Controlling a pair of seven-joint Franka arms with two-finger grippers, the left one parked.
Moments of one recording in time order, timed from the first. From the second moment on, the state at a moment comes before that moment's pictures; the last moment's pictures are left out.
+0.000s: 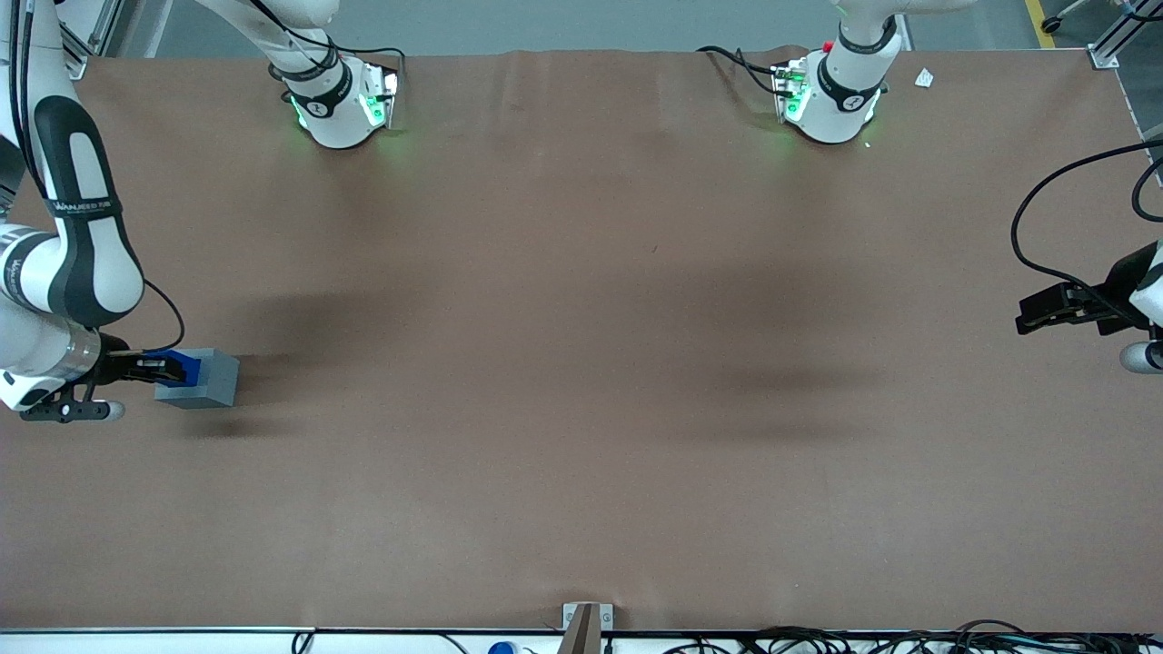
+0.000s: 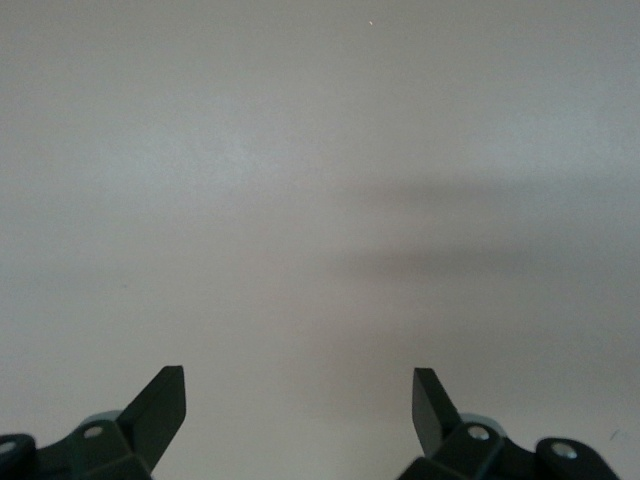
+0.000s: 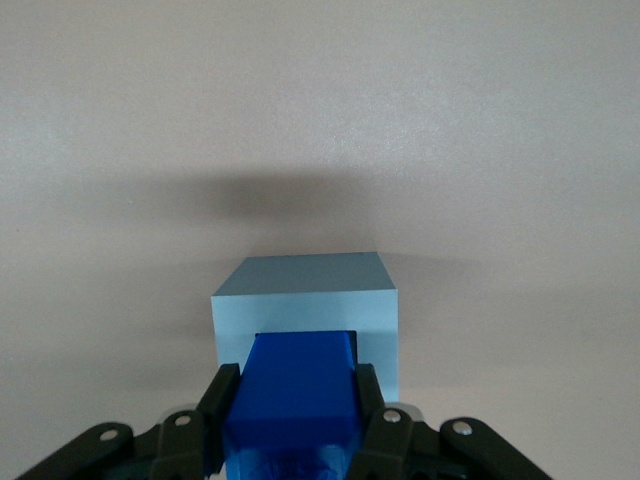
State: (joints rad) arm -0.26 0.46 -0.02 -1.80 0.00 2.19 -0.29
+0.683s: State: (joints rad) arm -0.26 0.46 -0.02 -1.79 0.00 2.19 -0.29
